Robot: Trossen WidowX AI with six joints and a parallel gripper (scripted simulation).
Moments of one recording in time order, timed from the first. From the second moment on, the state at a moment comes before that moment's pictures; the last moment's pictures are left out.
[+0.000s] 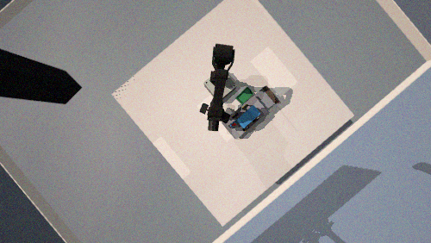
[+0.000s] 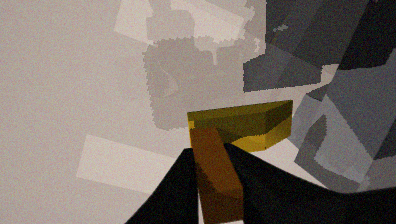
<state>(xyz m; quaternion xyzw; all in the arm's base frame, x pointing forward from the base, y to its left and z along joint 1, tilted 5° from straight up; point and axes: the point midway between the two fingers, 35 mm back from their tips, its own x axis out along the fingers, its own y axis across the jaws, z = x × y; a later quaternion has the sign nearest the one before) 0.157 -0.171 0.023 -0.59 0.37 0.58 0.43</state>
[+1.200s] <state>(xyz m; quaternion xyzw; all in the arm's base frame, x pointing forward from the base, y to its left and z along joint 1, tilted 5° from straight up) 0.153 -0.179 0.122 -0.57 0.39 0.56 0.45</state>
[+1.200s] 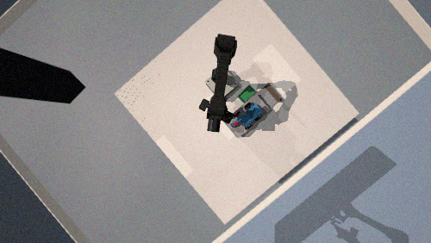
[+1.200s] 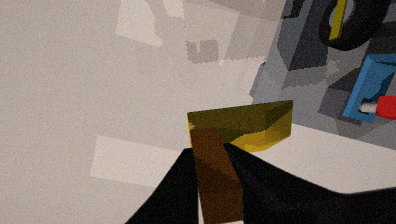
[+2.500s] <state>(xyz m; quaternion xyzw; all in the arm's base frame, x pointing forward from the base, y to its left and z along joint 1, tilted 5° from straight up) 0.153 -0.180 0.123 -0.18 0.66 0.21 0.70</state>
